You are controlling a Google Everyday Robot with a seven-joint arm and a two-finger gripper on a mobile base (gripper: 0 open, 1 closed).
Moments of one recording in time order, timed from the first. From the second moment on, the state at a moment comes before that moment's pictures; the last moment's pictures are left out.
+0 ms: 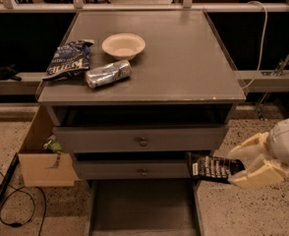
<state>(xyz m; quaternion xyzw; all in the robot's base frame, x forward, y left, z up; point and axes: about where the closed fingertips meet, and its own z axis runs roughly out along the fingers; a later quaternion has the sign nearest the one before) 0.361 -0.196 0.825 -0.58 0.74 0.24 0.25</state>
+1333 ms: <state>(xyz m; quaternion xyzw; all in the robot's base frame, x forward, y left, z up) 0.337 -0.156 0.742 -0.51 0.76 0.26 0.29</state>
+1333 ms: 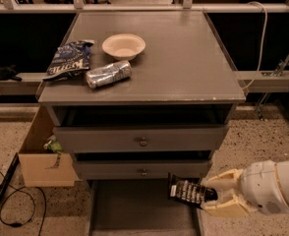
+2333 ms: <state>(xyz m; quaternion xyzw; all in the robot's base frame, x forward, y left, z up) 0.410 -0.148 0.671 -0.50 0.77 0.27 0.28</state>
